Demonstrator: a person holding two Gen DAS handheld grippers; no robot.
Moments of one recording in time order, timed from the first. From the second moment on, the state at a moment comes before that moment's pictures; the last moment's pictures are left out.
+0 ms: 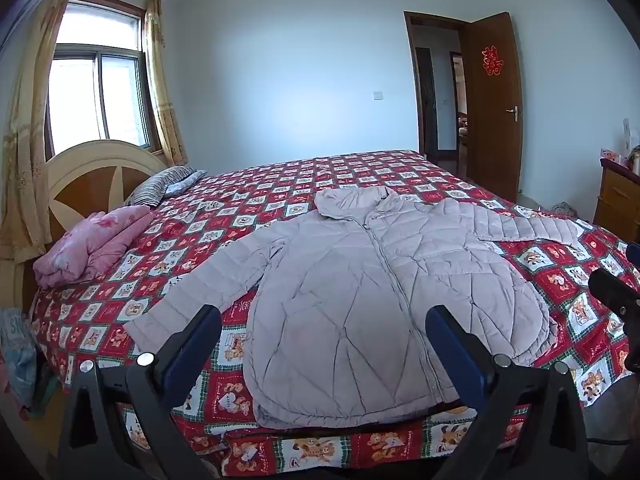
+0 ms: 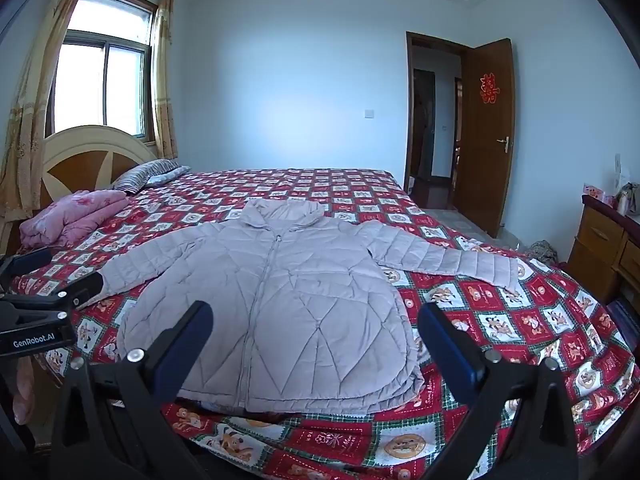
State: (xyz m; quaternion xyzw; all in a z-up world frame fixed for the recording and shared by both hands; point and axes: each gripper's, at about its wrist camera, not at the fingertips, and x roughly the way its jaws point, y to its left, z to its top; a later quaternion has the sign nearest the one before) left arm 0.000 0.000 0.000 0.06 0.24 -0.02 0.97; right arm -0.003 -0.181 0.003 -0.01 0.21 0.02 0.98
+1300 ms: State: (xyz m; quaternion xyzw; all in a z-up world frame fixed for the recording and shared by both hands) left arm 0.001 0.009 0.005 0.06 0.22 0.00 0.97; right arm 0.000 -0.174 -0.008 0.00 0.23 0.04 0.97
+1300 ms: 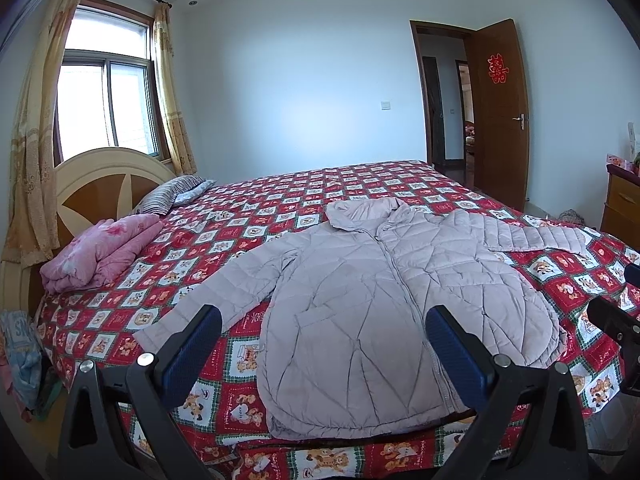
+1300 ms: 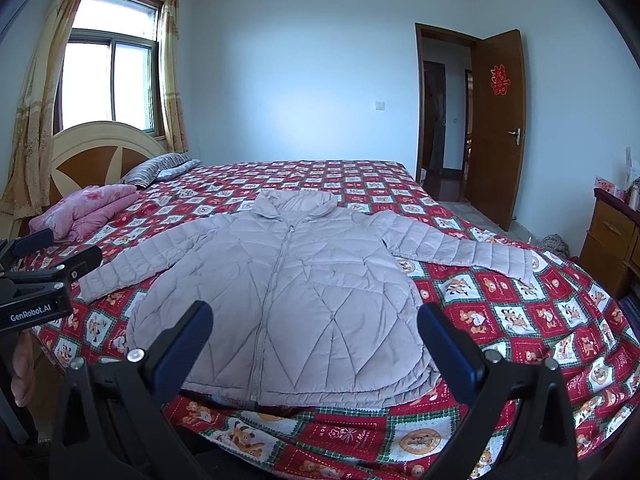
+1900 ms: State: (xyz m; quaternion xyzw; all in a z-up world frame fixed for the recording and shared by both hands) left arm 0.007 0.018 0.005 0.06 0.22 0.01 0.97; right arm 0.001 -0.173 -0.010 0.00 0.23 0.05 0.97
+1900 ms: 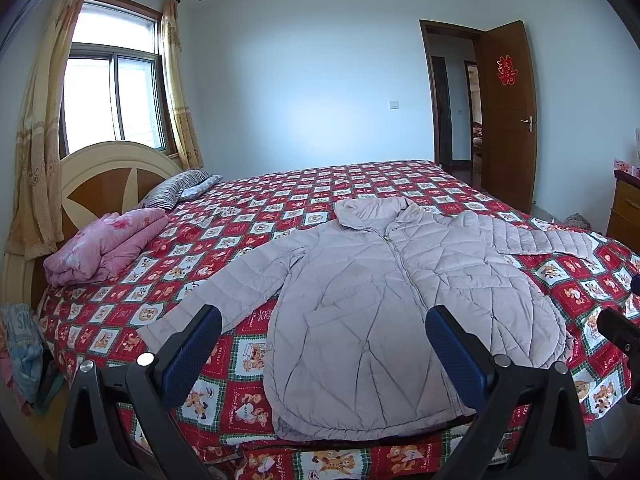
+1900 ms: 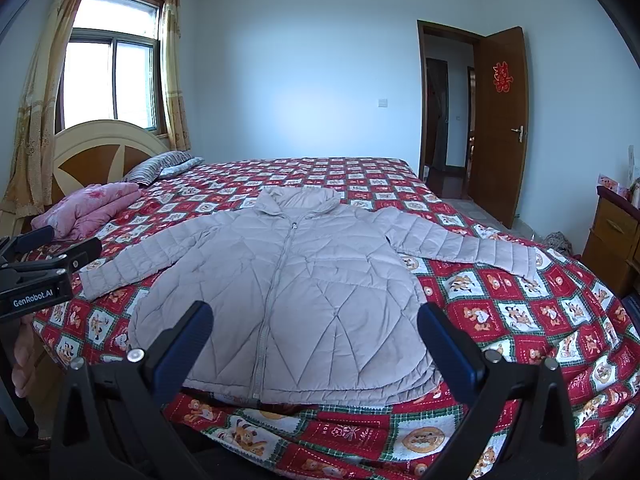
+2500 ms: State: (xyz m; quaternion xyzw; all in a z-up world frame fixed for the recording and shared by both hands) left arm 0.009 0.026 0.006 0.05 0.22 0.02 0.97; right arm 0.001 -0.171 -0.013 0.00 0.23 0.05 0.97
